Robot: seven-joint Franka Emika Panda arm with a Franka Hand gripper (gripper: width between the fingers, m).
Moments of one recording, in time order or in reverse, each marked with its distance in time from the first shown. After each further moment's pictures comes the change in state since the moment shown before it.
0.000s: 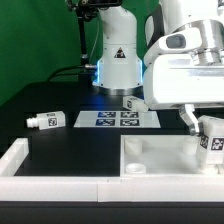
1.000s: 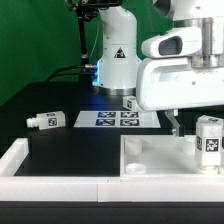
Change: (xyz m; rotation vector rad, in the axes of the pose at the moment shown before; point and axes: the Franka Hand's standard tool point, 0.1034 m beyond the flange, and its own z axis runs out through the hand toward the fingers) arm -0.001 0.013 0.001 0.067 -0.564 0.239
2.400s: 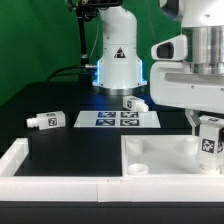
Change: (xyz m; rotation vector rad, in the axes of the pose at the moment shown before) arm -0.003 -0.010 0.008 0.025 0.017 1.003
